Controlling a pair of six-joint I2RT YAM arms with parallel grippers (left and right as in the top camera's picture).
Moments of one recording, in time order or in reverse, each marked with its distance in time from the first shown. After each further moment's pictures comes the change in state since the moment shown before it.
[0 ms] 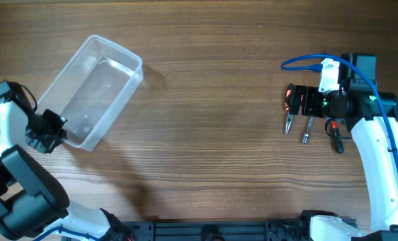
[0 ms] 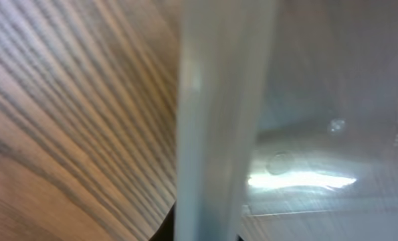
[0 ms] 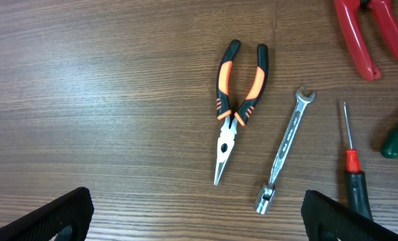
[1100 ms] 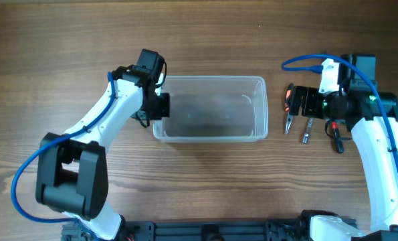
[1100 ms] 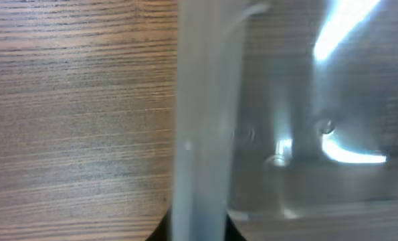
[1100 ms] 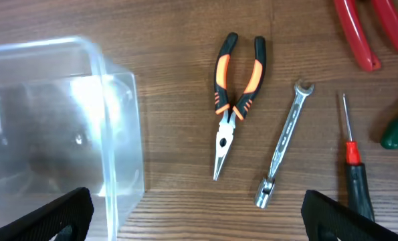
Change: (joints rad) left arm -0.866 0.040 0.066 0.084 -0.020 0.188; right arm 0.000 0.000 0.000 -0.018 0.007 0.016
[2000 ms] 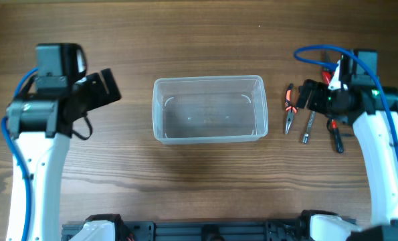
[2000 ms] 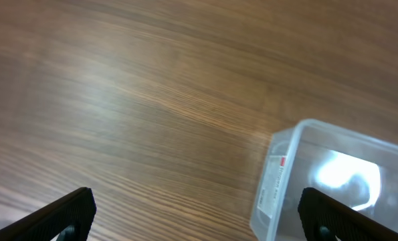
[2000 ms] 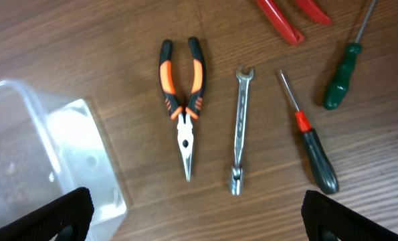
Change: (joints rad) left arm 0.298 -0.507 0.150 -0.199 -0.148 -0.051; right arm 0.000 0.045 0.057 -0.042 0.174 0.220
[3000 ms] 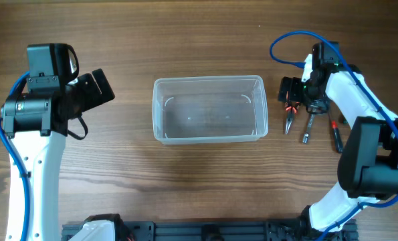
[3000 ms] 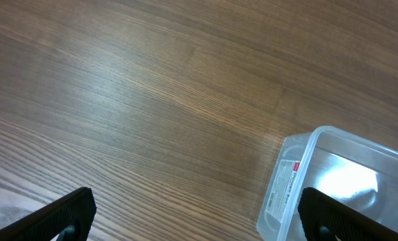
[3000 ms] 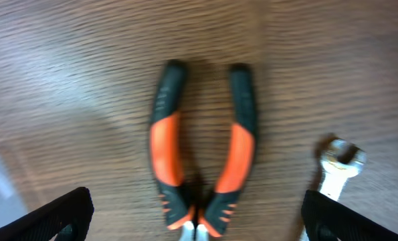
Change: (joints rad) left arm 0.048 0.008 0.000 -0.014 -0.003 -0.011; right arm 0.000 0.487 0.029 0.281 -0.071 -0.120
